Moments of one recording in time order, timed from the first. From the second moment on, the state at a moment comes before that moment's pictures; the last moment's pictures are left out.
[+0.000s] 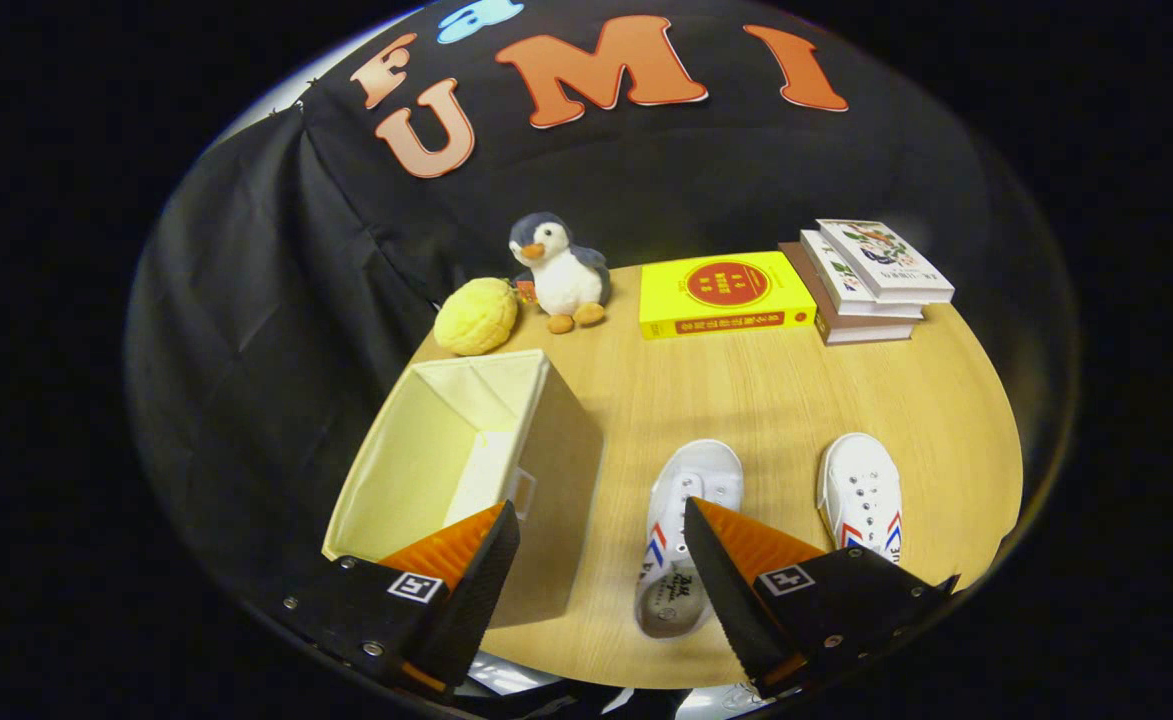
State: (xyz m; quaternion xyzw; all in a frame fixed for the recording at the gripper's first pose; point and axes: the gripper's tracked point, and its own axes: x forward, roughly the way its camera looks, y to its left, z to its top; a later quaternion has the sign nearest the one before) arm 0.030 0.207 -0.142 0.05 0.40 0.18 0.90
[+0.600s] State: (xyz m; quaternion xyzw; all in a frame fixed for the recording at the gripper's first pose) arm 0.019 0.148 -0.244 0.04 0.51 0.12 0.85
